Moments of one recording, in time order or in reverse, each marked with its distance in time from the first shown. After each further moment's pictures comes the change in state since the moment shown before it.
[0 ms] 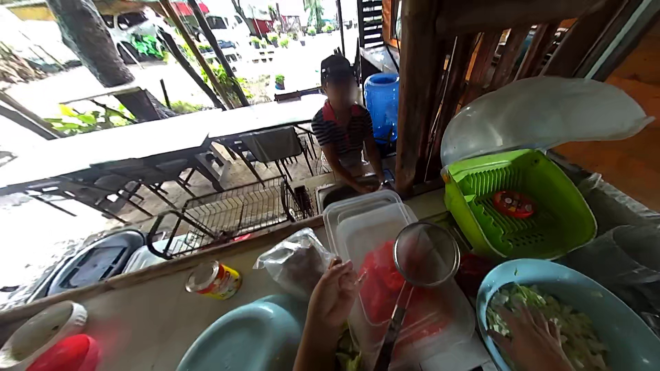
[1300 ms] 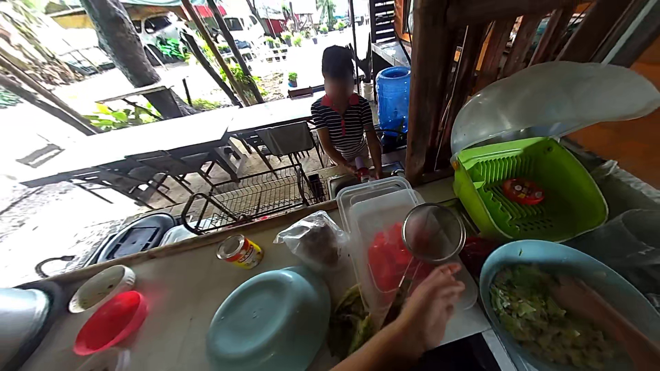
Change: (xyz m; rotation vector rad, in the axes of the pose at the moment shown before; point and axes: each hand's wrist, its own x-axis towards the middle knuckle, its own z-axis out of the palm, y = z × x) left_hand -0.065 -0.102 0.069 0.513 -0.240 -0.415; right_hand 0.086 0.138 -0.008 0.035 -0.042 0.271
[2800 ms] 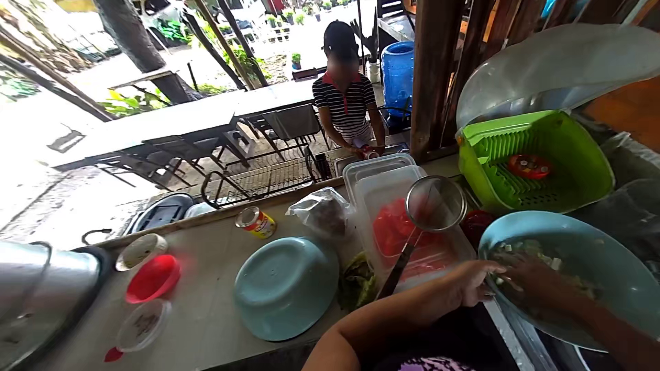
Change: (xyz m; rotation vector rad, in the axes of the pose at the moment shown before) left_hand 0.043 -0.048 0.045 0.156 -0.108 -0.382; right_hand -0.098 -0.071 0.015 -0.364 -0.093 -0.780
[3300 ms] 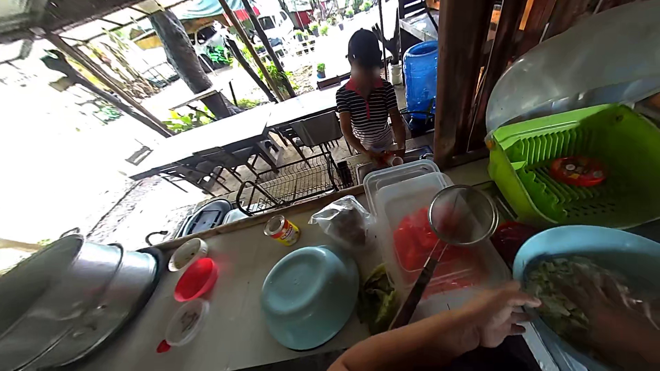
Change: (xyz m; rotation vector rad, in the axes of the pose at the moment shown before) left_hand -0.024 -0.008 -0.005 -0.097 -0.044 0.115; right_hand -0.020 0.036 0.022 0.145 -0.023 0.330
